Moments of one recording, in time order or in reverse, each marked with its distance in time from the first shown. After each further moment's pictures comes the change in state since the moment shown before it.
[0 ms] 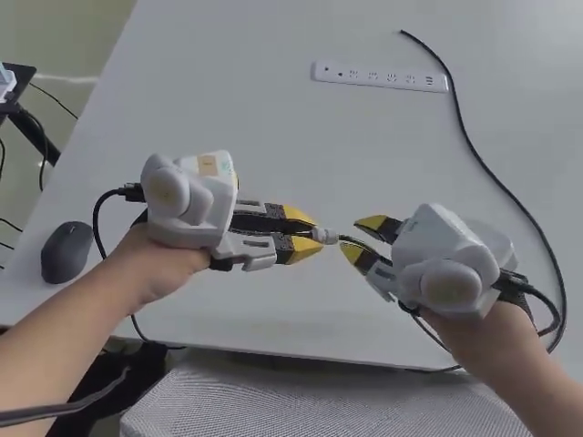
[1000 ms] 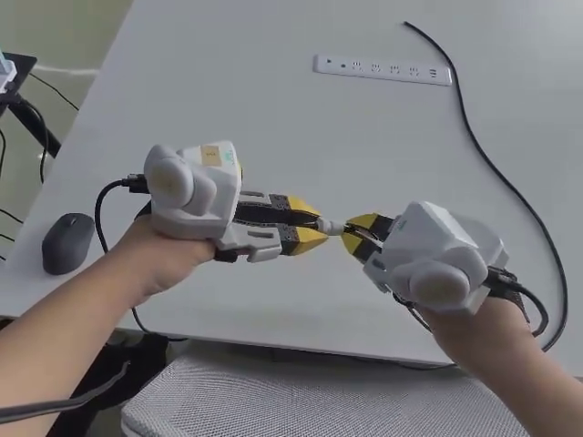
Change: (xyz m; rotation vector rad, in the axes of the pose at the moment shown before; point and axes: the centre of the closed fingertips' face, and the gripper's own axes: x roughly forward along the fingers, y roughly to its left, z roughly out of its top) left arm 0.003 0.000 0.004 -0.004 -0.020 -0.002; right arm 0.000 -0.006 -0.001 0.014 -0.011 -0.025
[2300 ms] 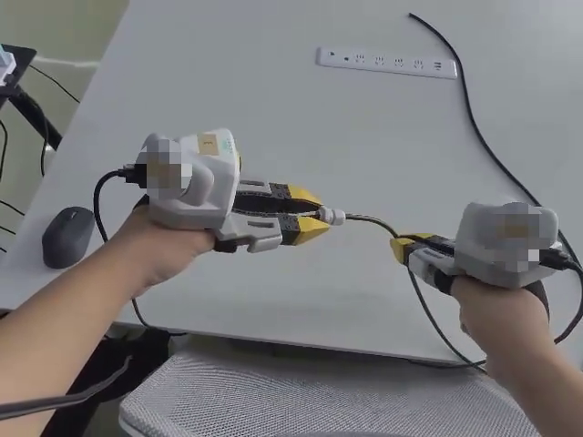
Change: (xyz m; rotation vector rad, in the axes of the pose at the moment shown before) left arm 0.001 0.004 0.007 0.006 -0.013 0.013; right arm -0.002 -0.041 -0.099 0.789 0.107 -0.097
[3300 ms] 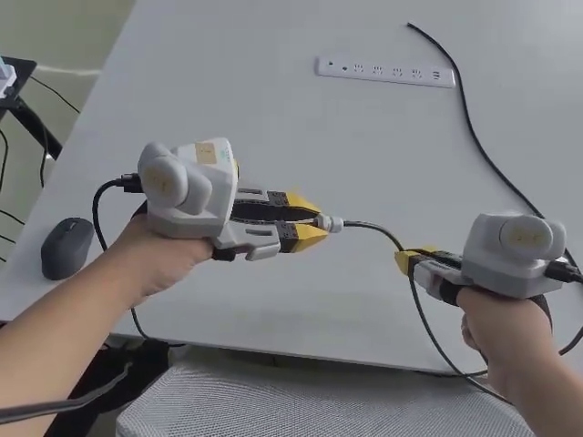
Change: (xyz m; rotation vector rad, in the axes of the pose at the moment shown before) left arm 0.001 0.005 0.002 -0.006 0.007 0.007; right arm -0.005 0.002 -0.003 0.054 0.008 0.005
